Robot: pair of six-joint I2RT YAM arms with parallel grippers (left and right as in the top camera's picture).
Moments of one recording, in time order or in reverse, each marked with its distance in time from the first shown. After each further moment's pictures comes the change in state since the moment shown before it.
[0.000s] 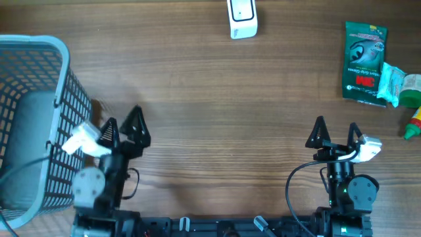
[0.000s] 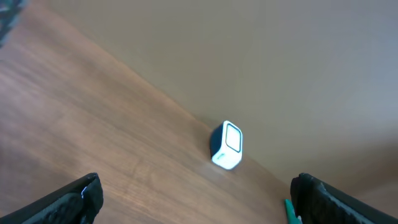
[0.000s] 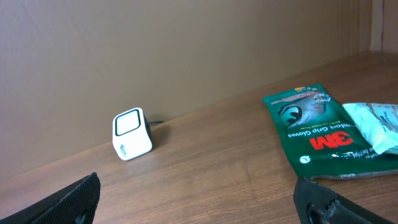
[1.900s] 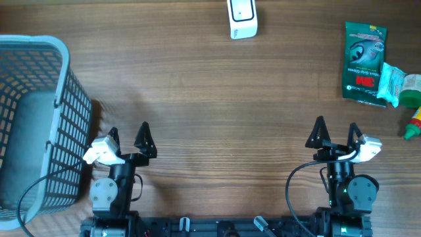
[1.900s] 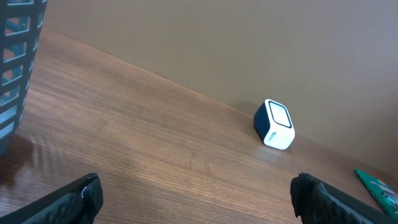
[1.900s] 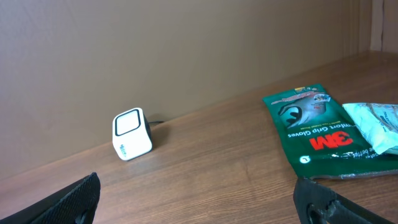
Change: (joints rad) left arm 0.095 -0.269 -0.376 0.137 0.053 0.280; right arm 0.000 0.000 0.000 0.000 0.000 0.000
